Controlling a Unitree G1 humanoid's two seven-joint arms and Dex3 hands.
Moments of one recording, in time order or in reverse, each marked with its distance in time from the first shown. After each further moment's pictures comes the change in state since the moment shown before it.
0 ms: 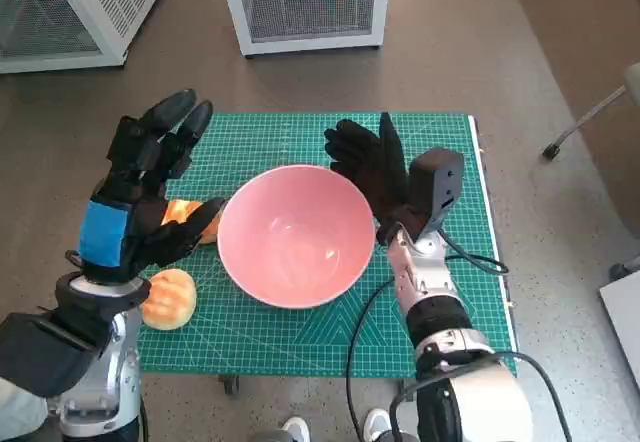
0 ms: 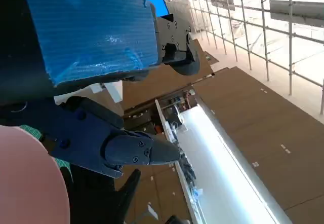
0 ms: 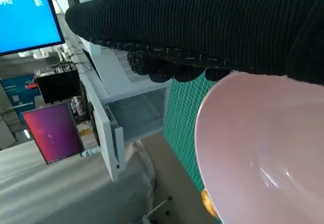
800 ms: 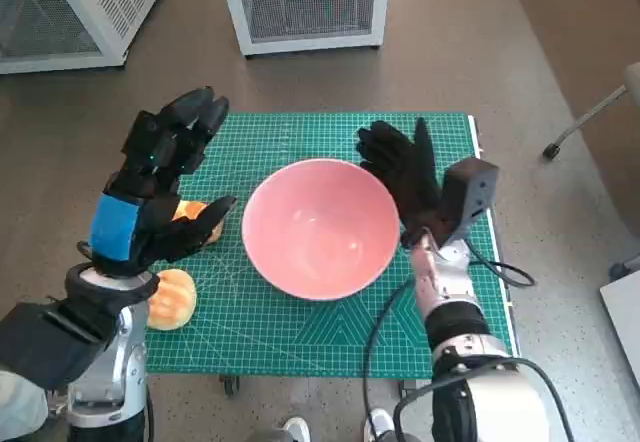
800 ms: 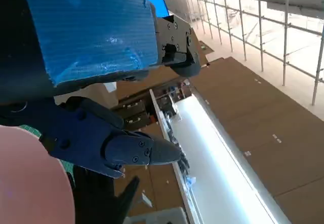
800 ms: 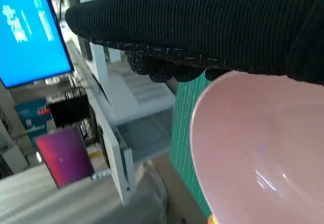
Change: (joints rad) left arm -0.025 -0.006 -0.015 0.012 -0.024 0.000 -0.032; right arm 0.031 -0.038 -0.023 -0.004 0.021 -0.037 -0.003
